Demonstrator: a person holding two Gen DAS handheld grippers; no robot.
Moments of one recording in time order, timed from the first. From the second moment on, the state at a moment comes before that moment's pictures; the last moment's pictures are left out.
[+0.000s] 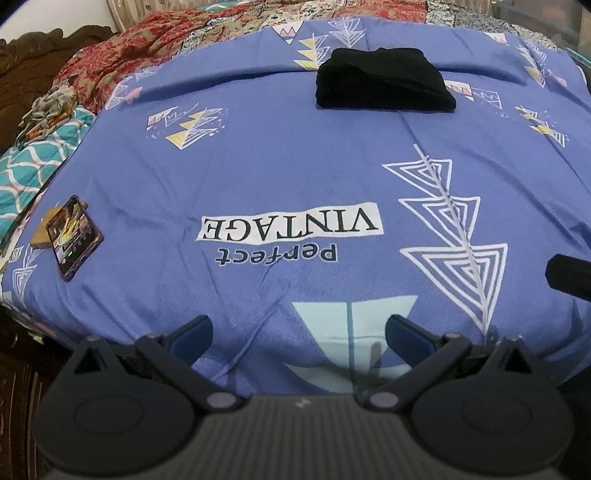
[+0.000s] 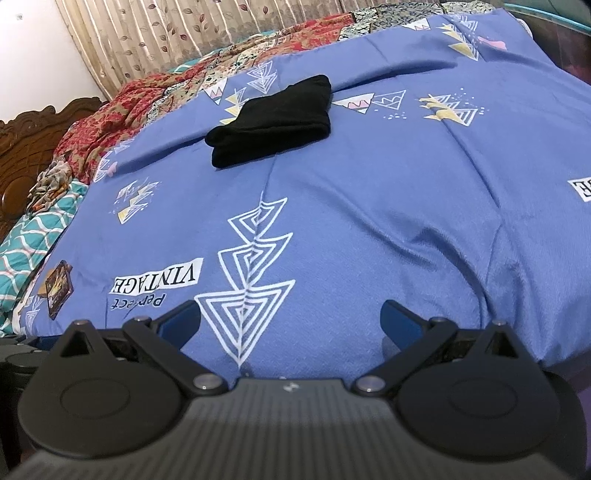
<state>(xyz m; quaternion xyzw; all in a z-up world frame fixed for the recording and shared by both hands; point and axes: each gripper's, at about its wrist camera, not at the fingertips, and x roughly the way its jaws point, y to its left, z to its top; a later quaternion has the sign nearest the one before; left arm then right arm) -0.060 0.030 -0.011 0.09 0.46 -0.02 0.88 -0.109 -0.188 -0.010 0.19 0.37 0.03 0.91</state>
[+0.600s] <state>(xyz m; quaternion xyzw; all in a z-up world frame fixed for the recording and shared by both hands) -0.058 0.031 -0.020 0.09 0.49 -0.02 0.87 -0.108 -0.184 -0.012 0.19 0.38 0.03 0.91</state>
